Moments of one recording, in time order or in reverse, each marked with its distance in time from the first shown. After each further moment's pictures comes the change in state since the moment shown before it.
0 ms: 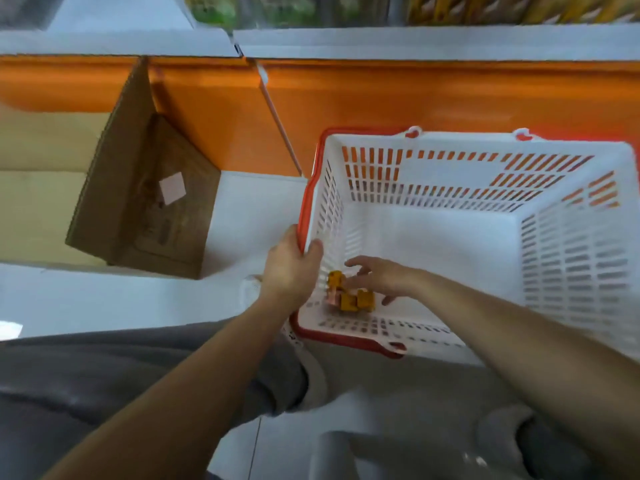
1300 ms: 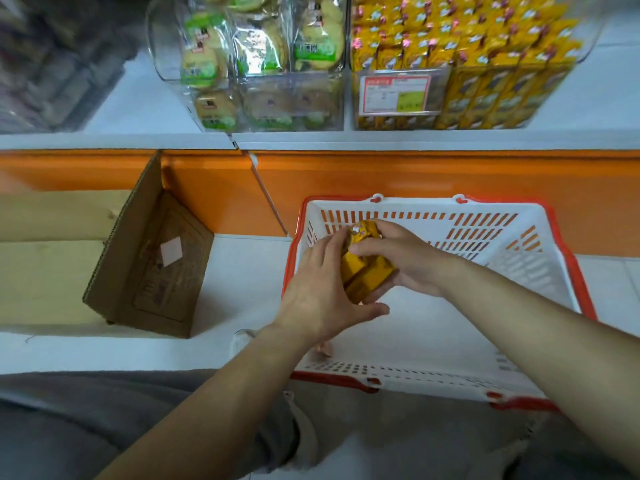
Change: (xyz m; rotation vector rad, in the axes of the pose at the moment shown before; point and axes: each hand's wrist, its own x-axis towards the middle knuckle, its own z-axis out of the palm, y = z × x) left_hand -0.026 0.075 0.001 0.347 -0.015 0.639; right_hand -0.155 -0.080 -0.076 0.589 0.163 -0.425
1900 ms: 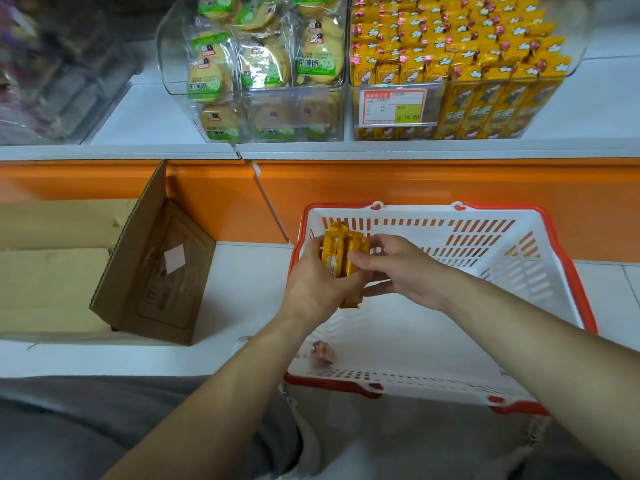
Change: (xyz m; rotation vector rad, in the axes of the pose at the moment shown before) left_hand 0.015 0.004 -0.009 -0.532 0.037 -0.312; right_hand -0.002 0.004 0.007 -0.030 0.085 0.010
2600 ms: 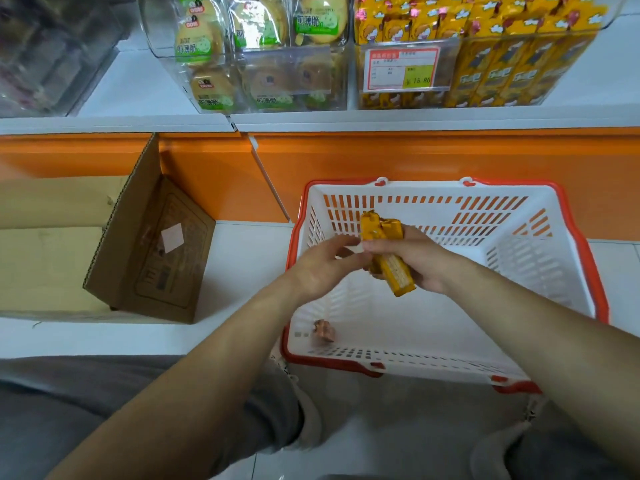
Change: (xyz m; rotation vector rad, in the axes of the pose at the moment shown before) left_hand 0.024 -0.018 -0.004 0.105 -0.429 -0.063; right_hand 0.029 0.046 -0.026 0.156 0.023 0.036
